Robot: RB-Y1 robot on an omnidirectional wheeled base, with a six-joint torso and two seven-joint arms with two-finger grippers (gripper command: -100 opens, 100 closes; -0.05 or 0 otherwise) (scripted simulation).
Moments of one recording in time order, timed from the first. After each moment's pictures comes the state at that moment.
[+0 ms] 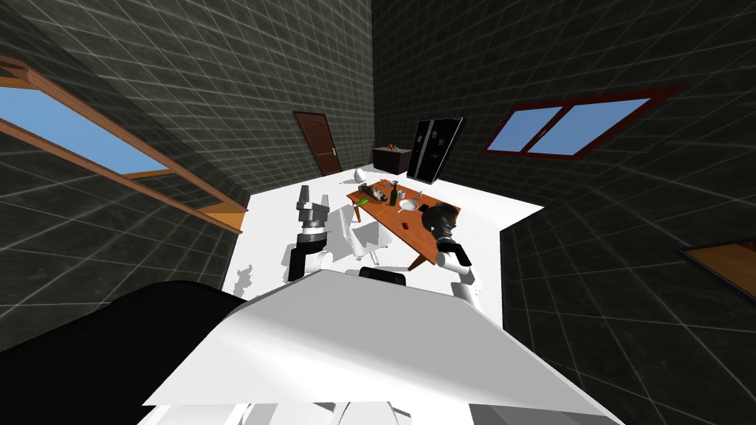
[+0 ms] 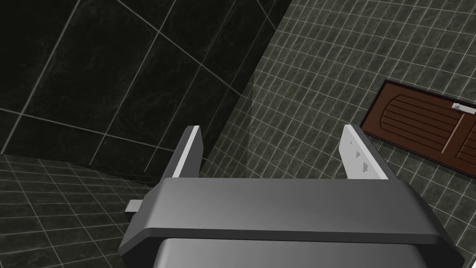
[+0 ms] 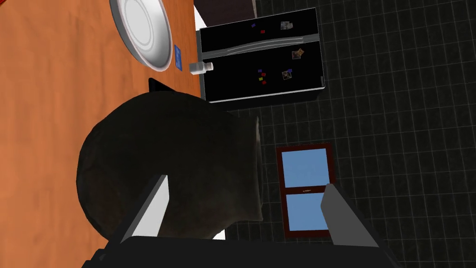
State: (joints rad) left arm 0.53 0.02 0.03 -2.38 0.10 -0.38 0.04; right arm 0.11 -0.20 -0.10 -1.64 -0.34 0.09 -0.10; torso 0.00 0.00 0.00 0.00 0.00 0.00
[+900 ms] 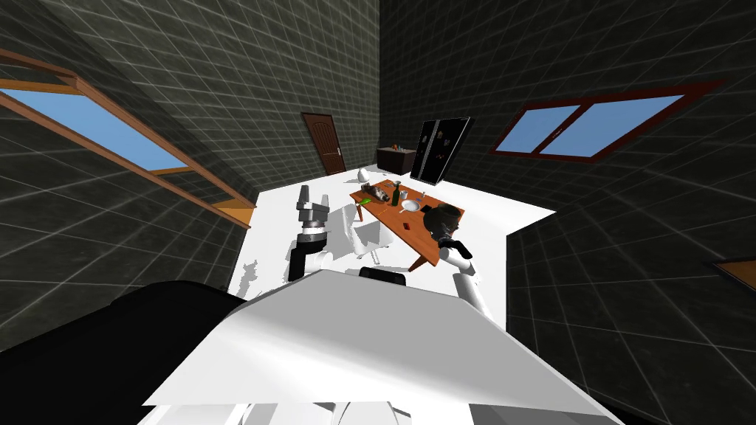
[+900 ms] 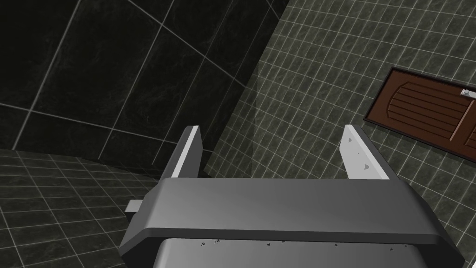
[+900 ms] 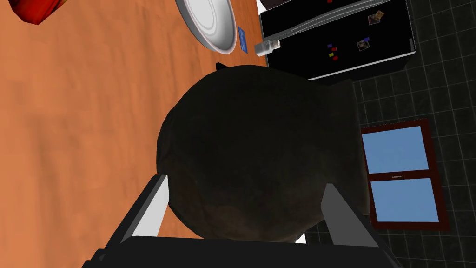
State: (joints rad) left arm 0.53 0.02 0.03 -2.38 0.10 -0.38 0.04; right arm -0.04 -0.25 -0.16 -1.38 -0.47 0.23 -0.19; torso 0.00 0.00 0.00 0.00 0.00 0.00
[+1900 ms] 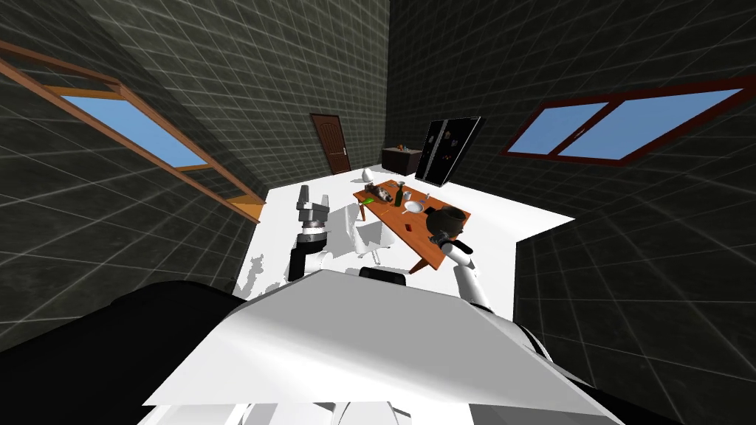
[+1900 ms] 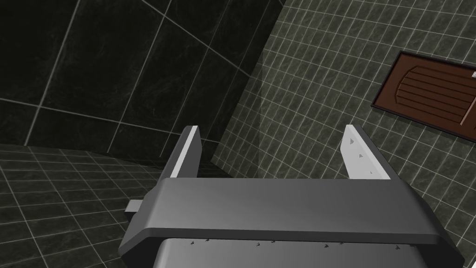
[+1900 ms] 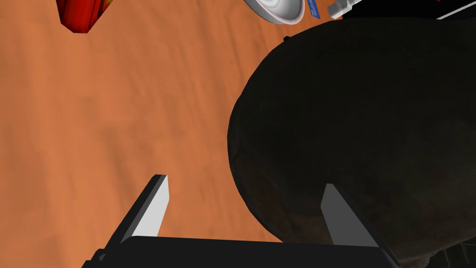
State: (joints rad) left arm 0.53 0.02 0.03 -2.38 0.10 -0.38 0.04; right arm -0.18 -0.28 -0.24 -1.10 -0.61 0.40 -0.29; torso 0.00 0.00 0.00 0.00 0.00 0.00
